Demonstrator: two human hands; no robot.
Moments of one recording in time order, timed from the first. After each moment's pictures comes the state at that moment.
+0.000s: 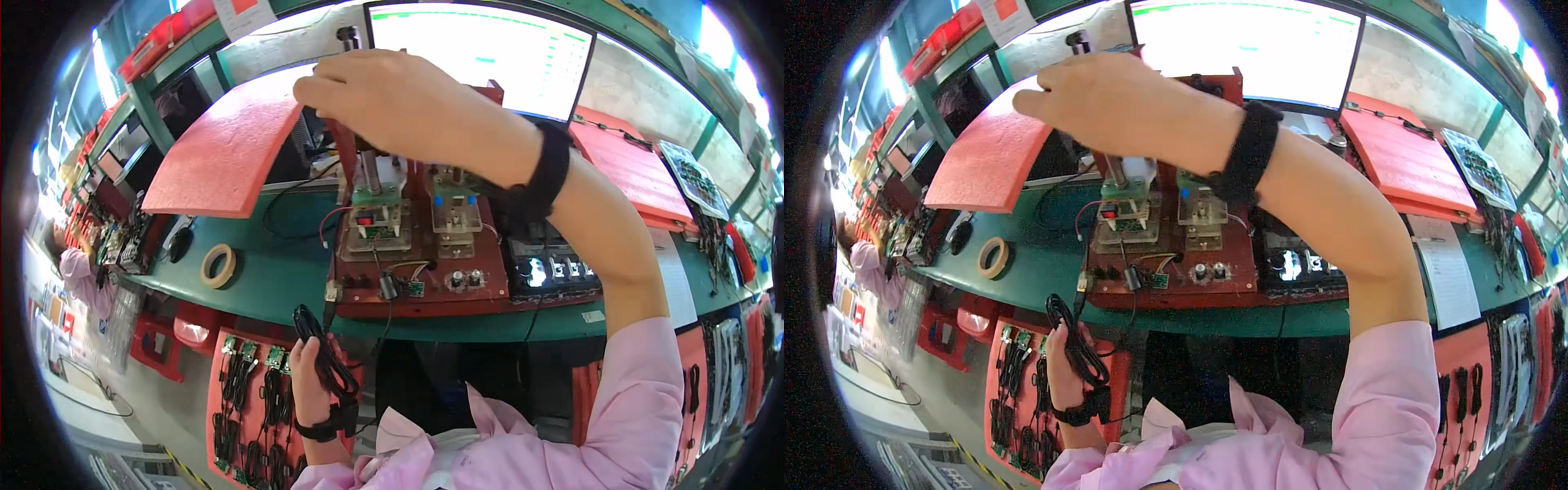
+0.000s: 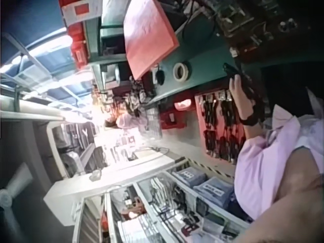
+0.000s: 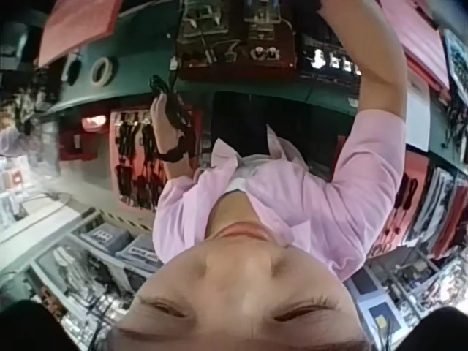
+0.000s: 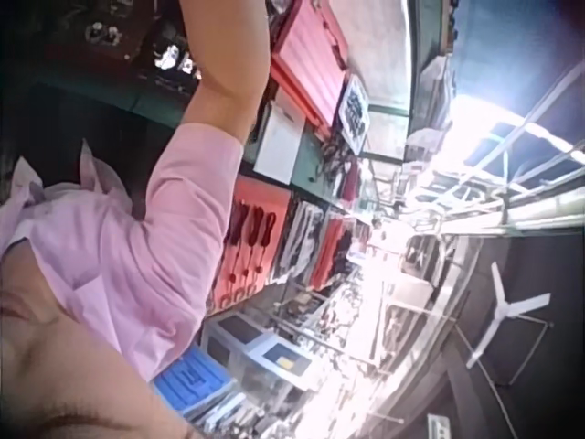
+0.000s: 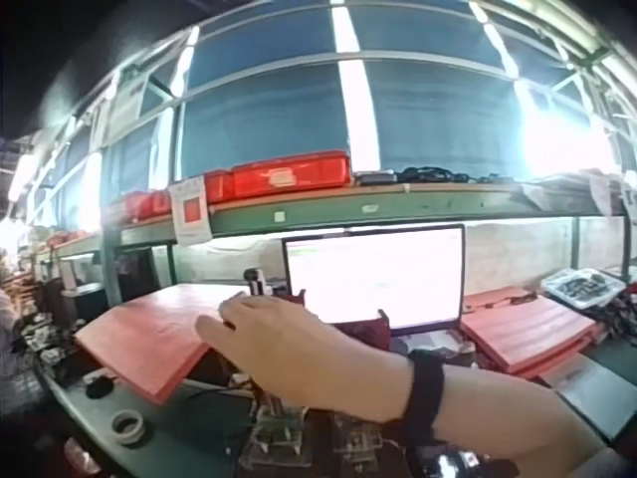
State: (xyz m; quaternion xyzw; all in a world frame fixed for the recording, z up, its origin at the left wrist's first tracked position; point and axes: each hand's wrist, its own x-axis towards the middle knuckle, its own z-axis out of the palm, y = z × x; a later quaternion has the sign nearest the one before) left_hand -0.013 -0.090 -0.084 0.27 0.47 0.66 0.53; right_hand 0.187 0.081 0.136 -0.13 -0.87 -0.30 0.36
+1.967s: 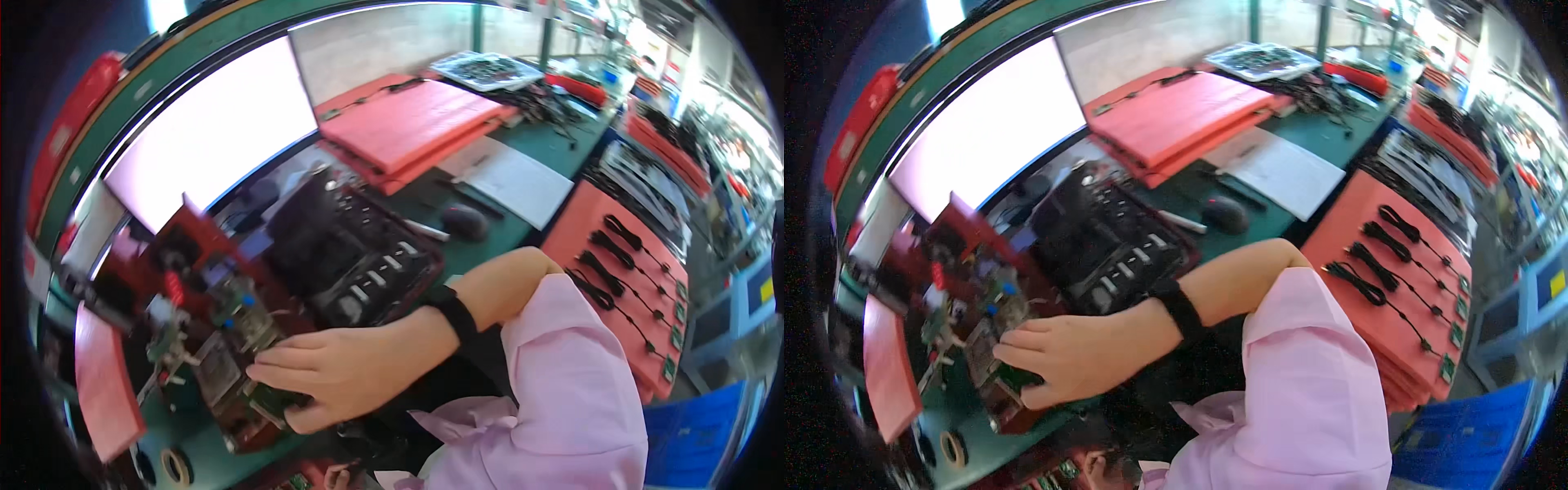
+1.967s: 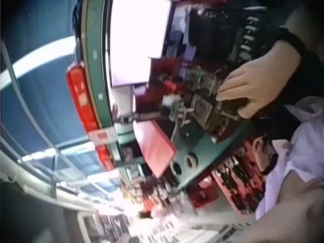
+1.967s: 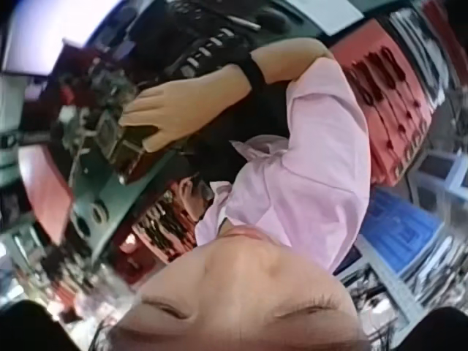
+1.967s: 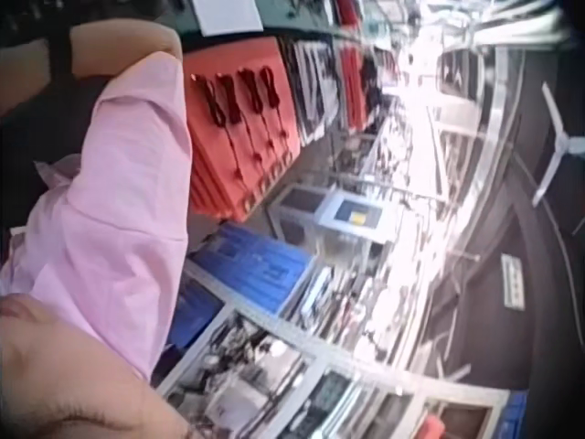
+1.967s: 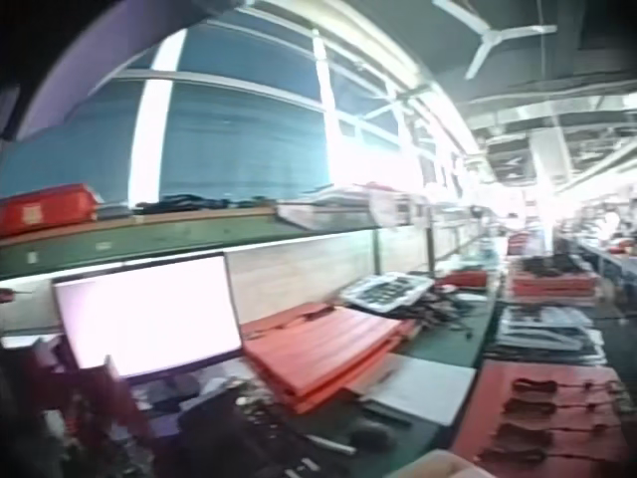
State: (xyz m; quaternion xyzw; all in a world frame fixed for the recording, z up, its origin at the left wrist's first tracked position) left_hand 0.017 -0.142 -0.172 0.52 0.50 0.40 0.56; right_hand 0.297 -0.046 0.006 -0.17 -0.88 -0.20 0.39
